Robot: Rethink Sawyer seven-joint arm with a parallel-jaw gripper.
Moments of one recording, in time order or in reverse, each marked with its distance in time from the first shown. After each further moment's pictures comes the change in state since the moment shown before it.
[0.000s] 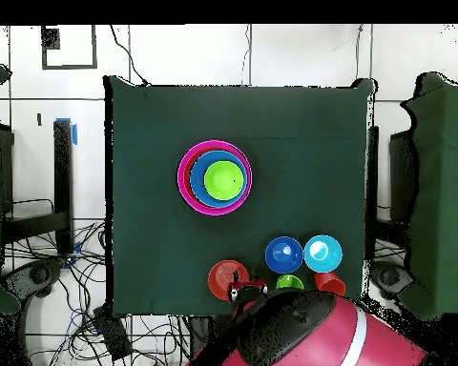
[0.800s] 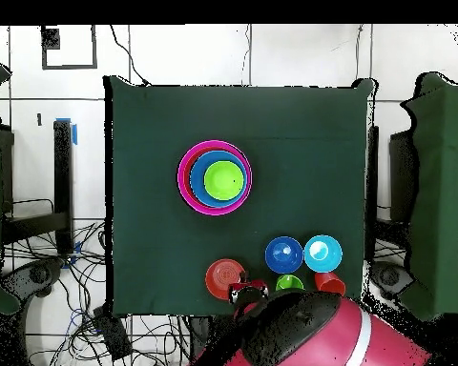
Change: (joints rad) arm -0.016 -0.001 0.002 -0.001 -0.033 0.000 0.000
